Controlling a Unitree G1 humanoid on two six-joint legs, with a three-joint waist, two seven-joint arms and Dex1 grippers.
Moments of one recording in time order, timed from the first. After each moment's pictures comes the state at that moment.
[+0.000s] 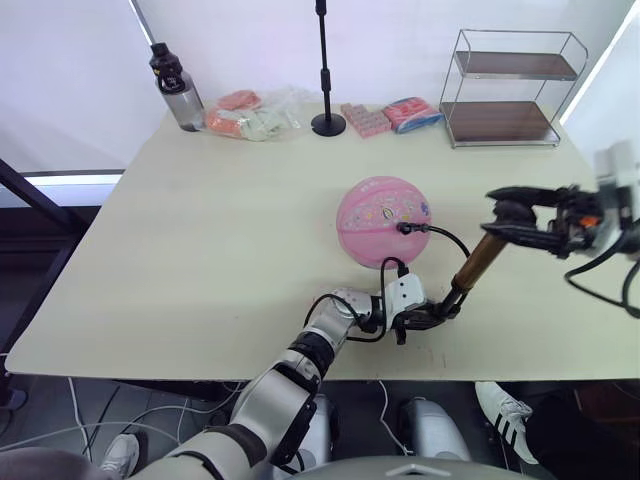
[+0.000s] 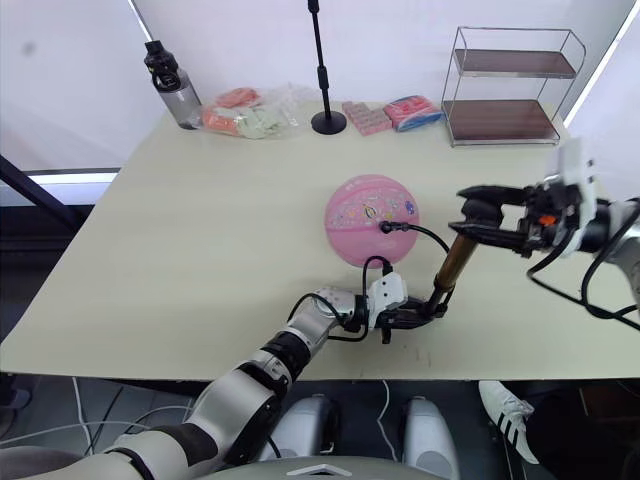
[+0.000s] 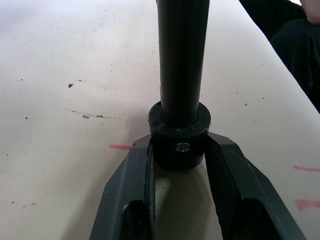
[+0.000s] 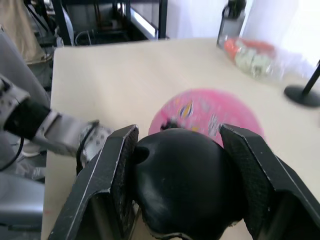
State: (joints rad) left arm -0.63 -0.05 -0.36 1.01 0.11 -0.31 -0.96; right arm -0.43 -0.95 -0.24 -0.19 0.81 0.55 1.17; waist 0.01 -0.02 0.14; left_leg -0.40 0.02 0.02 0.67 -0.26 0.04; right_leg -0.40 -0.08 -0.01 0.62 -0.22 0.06
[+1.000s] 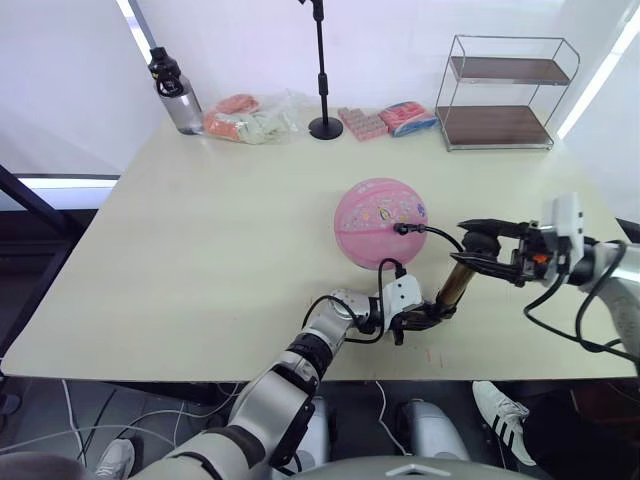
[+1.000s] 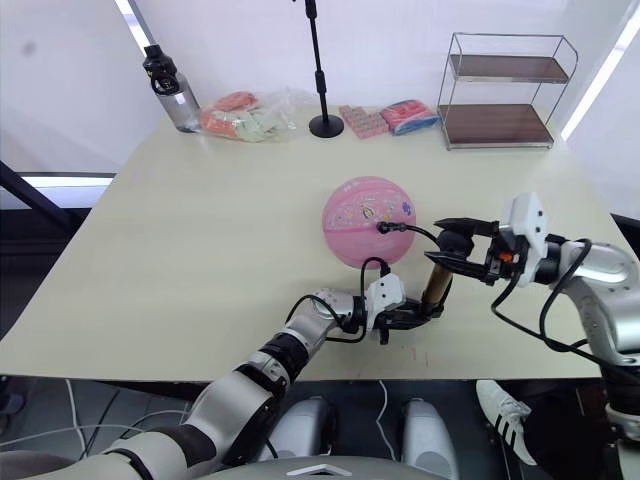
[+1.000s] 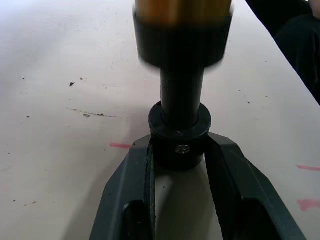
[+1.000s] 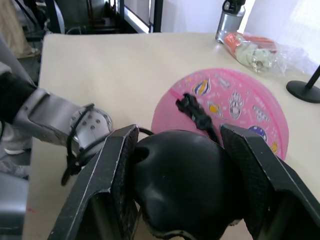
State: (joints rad) left arm -0.63 -0.04 -0.36 1.01 0.12 -0.30 -0.94; right arm -0.22 -0.71 -0.07 -0.14 0.53 0.20 1.13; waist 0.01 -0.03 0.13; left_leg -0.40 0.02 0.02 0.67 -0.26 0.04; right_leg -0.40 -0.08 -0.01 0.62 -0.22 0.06
